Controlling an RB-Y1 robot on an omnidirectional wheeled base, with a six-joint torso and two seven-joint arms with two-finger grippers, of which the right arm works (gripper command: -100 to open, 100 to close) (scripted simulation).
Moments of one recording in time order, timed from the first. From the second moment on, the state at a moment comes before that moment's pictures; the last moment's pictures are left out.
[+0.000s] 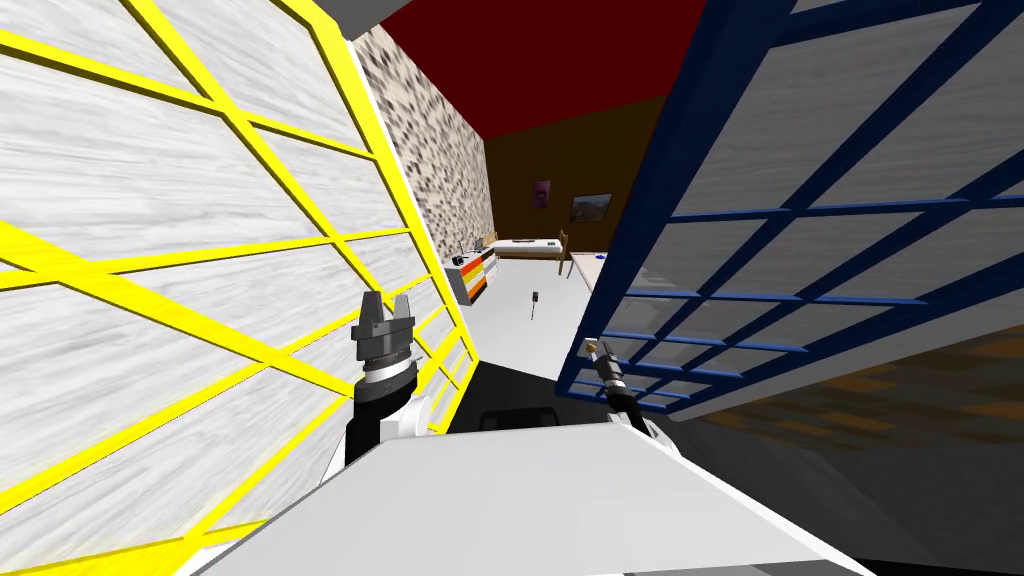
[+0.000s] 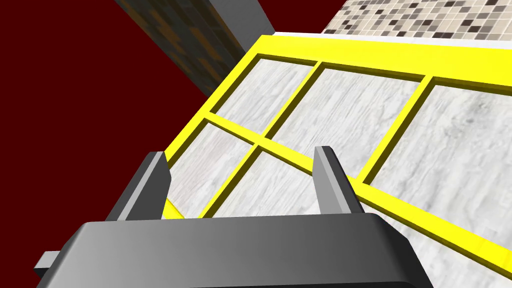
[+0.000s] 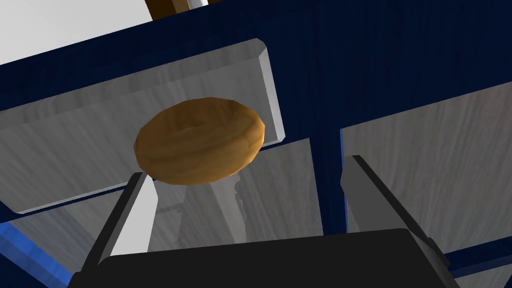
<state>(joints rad) 0.06 -0.27 -0.13 -0.69 -0.10 -0.93 -0.41</state>
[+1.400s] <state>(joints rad) 0.03 -0.23 -0.05 -0.71 -0.26 -0.89 -0.77</state>
